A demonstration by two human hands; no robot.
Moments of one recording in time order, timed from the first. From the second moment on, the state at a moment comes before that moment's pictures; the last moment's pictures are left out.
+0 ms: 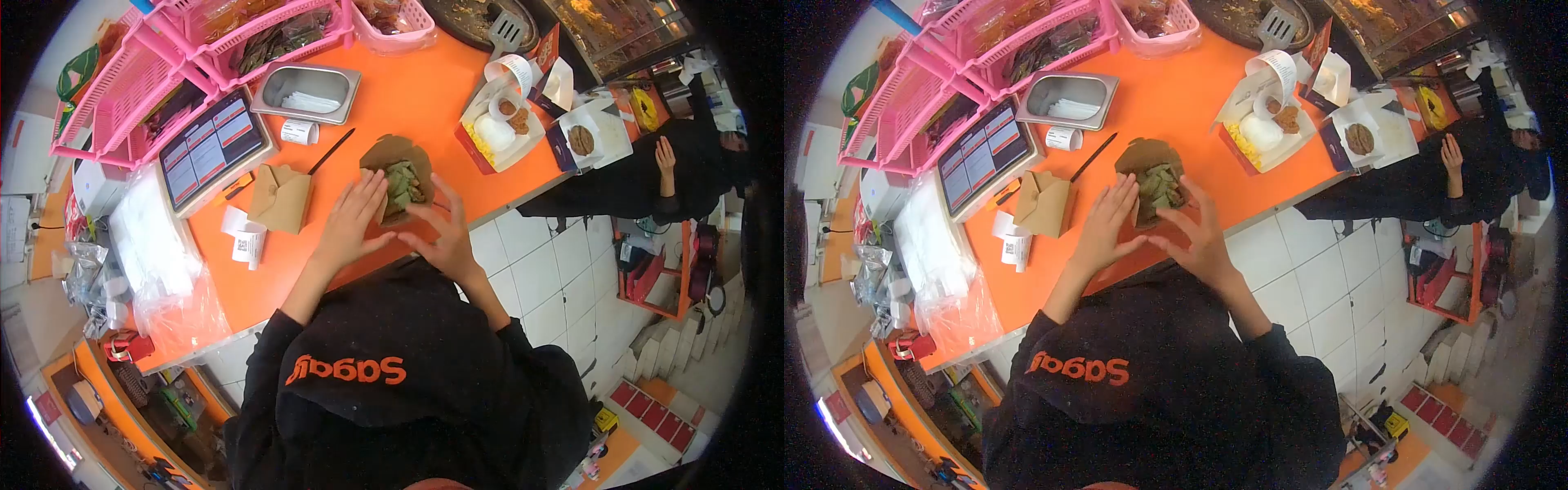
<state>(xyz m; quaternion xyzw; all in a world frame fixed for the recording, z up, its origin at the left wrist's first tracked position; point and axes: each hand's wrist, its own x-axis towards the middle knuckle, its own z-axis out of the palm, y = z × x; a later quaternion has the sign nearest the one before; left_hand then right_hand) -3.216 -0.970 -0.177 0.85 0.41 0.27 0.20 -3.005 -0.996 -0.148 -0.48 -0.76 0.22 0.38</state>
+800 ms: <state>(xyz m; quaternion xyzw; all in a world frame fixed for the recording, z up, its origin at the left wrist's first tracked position) -3.224 -0.958 -0.153 0.73 0.52 0.40 0.20 -3.008 -0.969 -0.176 -0.45 -0.82 0.29 0.18</state>
